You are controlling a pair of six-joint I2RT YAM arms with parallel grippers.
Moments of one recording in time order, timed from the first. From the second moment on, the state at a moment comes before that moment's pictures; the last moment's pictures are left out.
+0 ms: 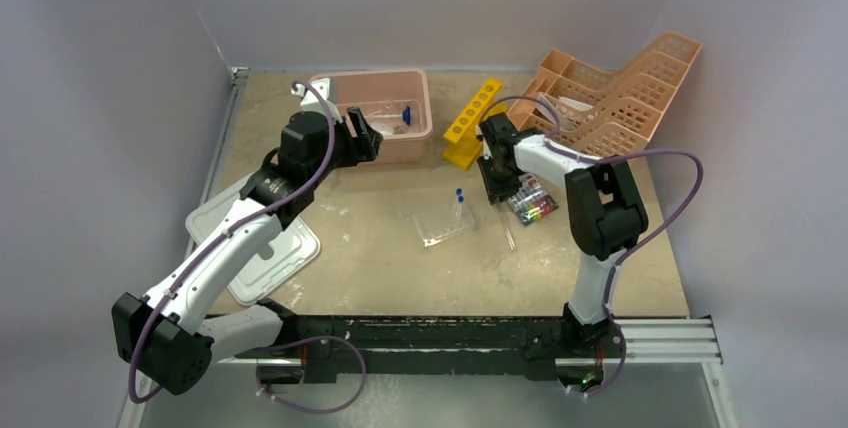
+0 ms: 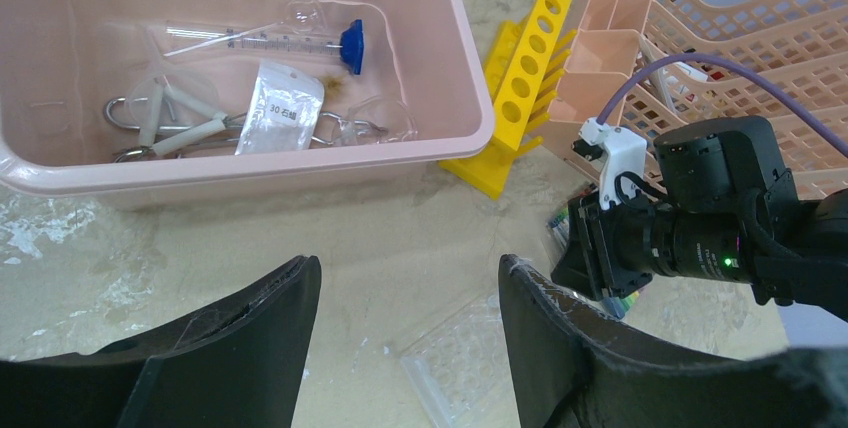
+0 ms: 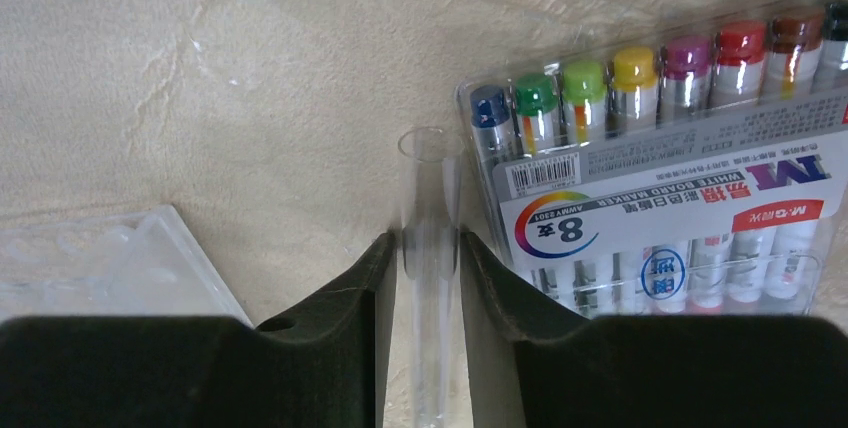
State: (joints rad) left arm -0.49 1.13 1.04 -0.26 -0.14 -0.52; right arm 0.39 1.90 1.28 -0.69 0.06 0.16
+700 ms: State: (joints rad) left arm -0.51 1.11 1.00 -0.17 -0.09 -0.62; right arm 0.40 1.72 1.23 -0.58 0.16 0.19
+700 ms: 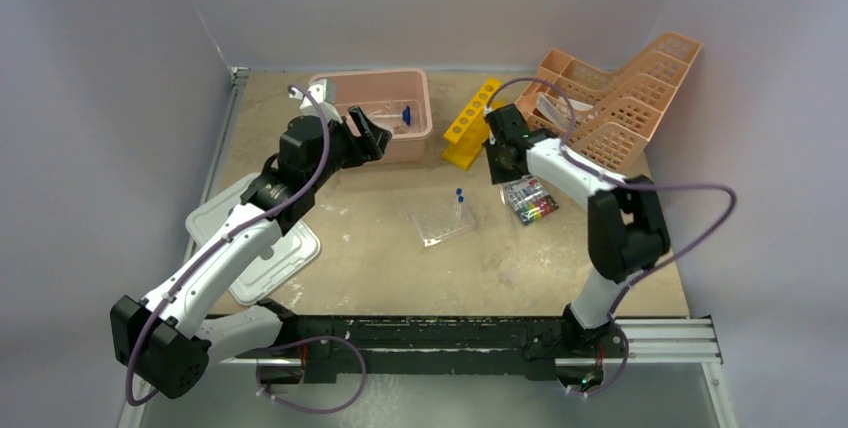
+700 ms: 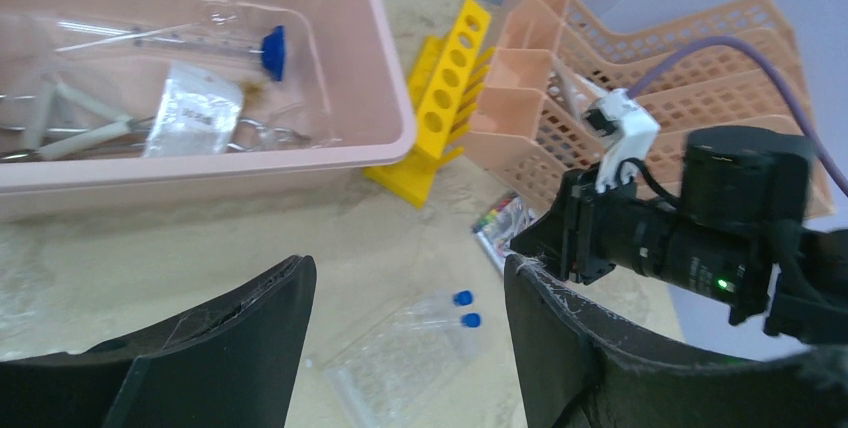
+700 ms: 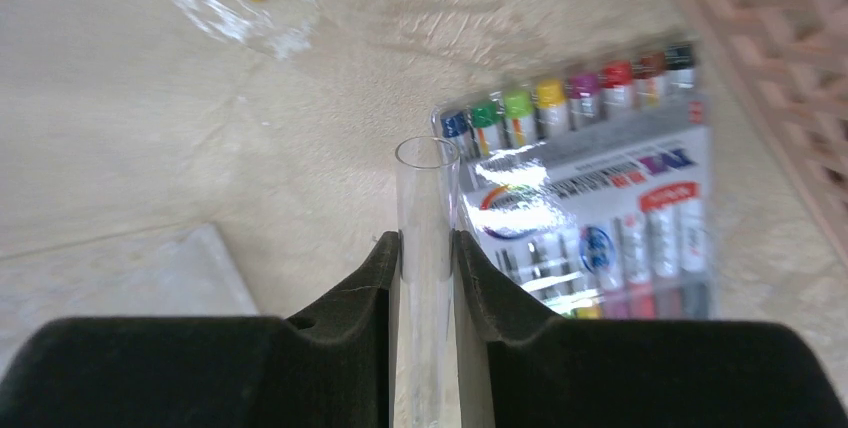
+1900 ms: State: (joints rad) left arm -0.77 1.44 1.09 0.37 0.30 -0.72; right arm 0.40 1.17 1.27 -0.28 -0.20 0.70
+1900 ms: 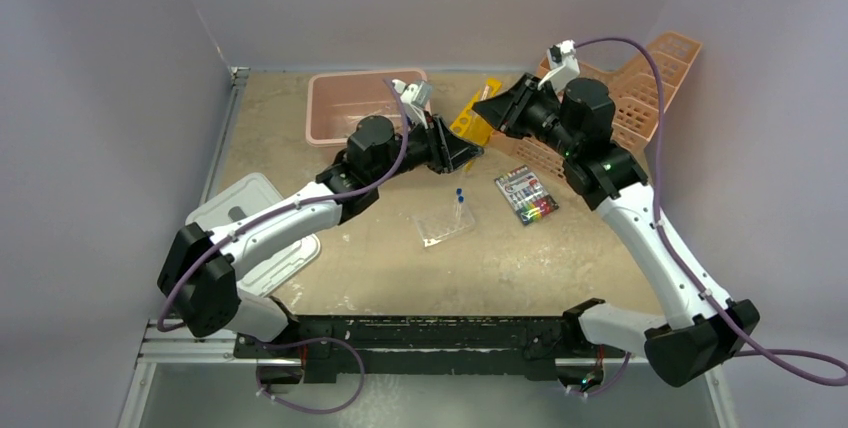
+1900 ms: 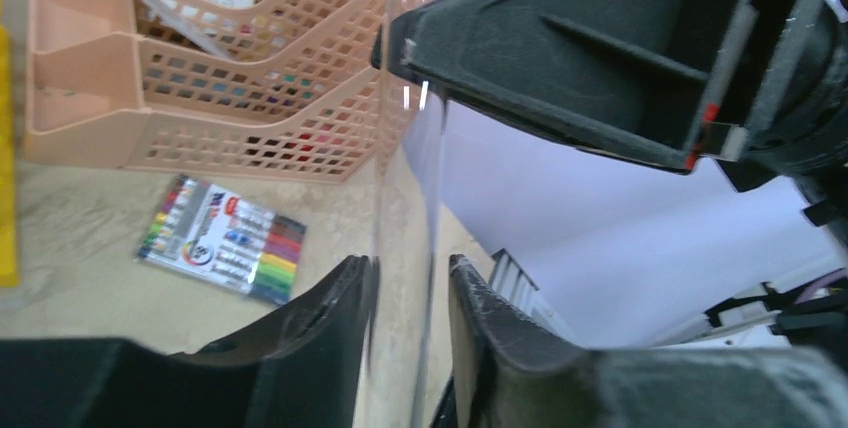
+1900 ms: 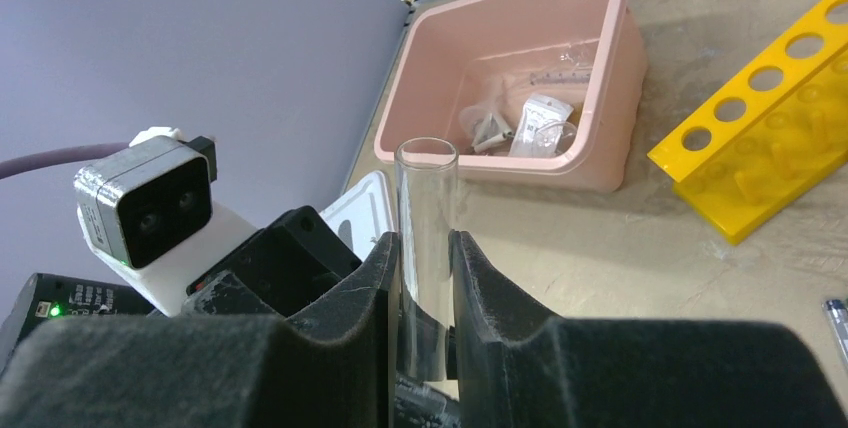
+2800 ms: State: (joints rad) left arm -0.78 1.38 1.21 0.01 0.29 -0.31; right arm 0.40 1.34 1.51 -0.48 -0.34 0.76
